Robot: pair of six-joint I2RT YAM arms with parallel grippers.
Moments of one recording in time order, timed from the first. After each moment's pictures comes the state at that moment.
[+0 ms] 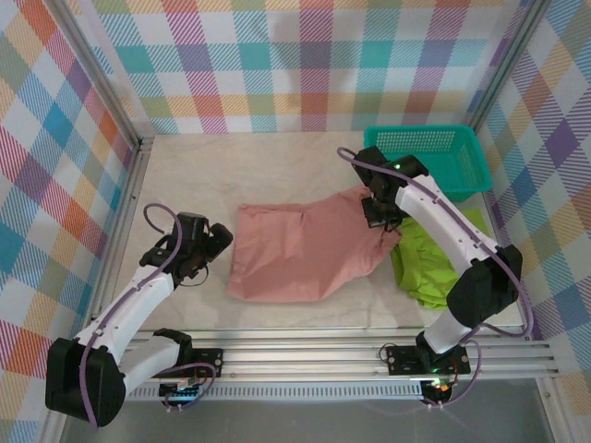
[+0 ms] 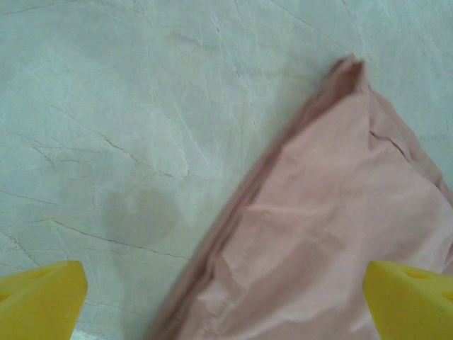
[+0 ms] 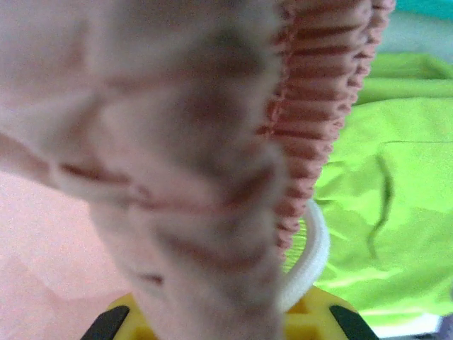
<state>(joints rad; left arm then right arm) -0.26 1.02 0.66 -0.56 -0.09 -0.96 0.51 1.60 1.60 -1.39 0.34 0.30</state>
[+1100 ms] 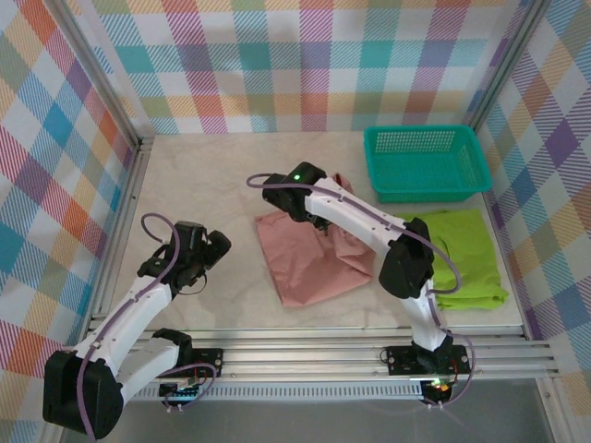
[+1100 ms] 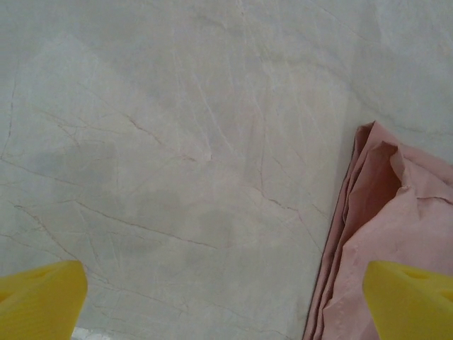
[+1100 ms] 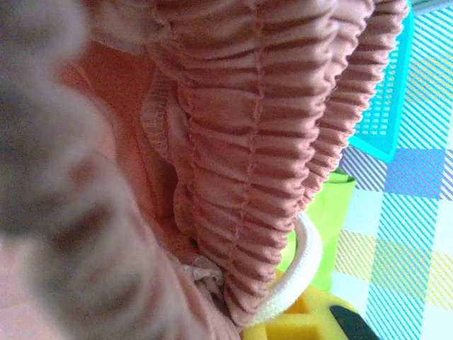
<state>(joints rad) -0.26 0.95 0.58 -0.55 -0.09 -0.98 0.92 2.10 2.09 -1.70 0.81 0.57</state>
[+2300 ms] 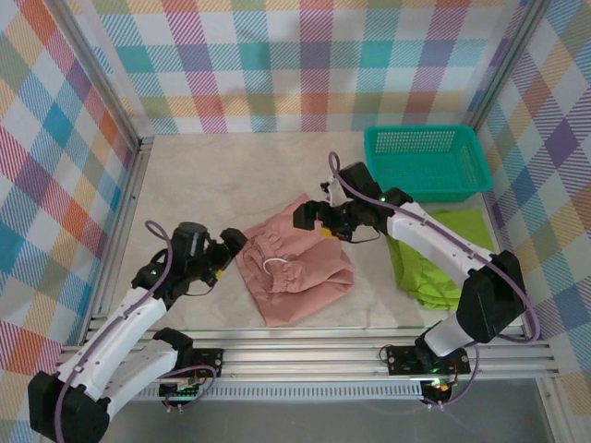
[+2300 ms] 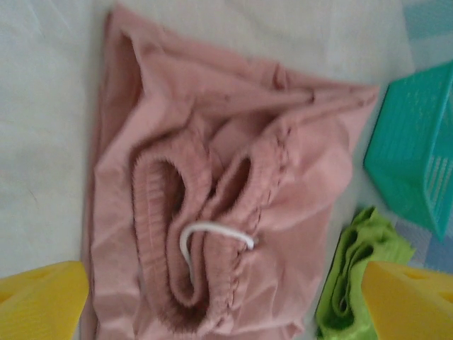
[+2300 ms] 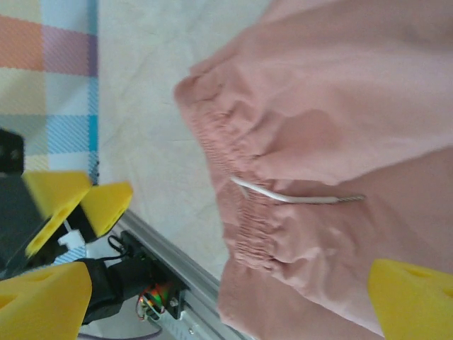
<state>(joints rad) -0.43 0.84 0.63 -0.56 0.14 -1.18 0.61 1.50 1.22 -0.63 -0.52 0.68</state>
